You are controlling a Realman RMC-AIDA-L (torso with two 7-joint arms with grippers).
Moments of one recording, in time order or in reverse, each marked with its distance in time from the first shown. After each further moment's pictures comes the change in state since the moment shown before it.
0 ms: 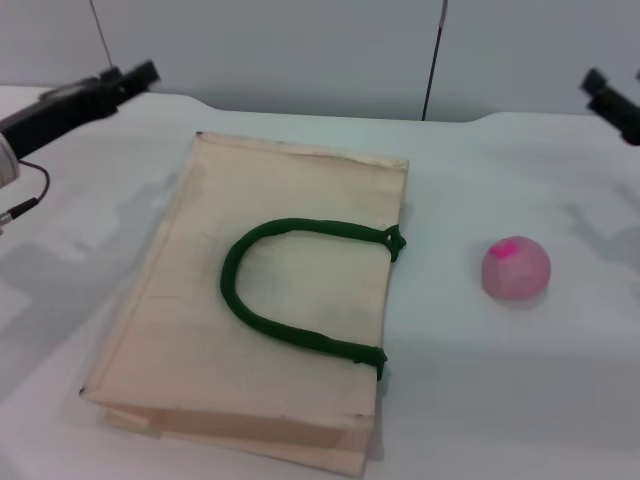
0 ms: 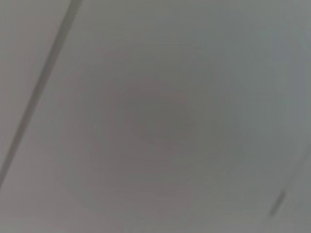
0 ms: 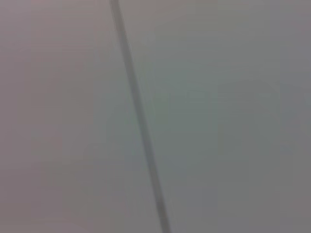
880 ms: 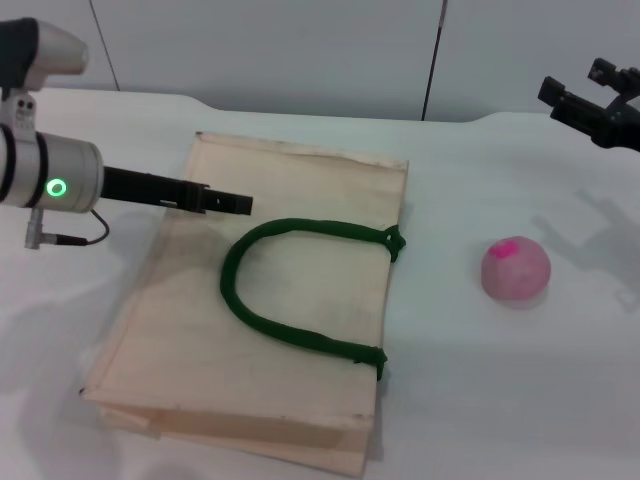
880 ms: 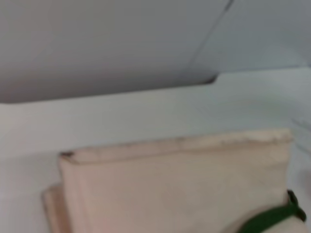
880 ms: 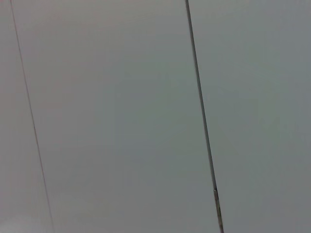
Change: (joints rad) left arm -0.246 0.001 0.002 -0.084 0.733 0.053 -0.312; right arm -0.018 -0.019 0.006 -0.176 -0.291 0.000 0.241
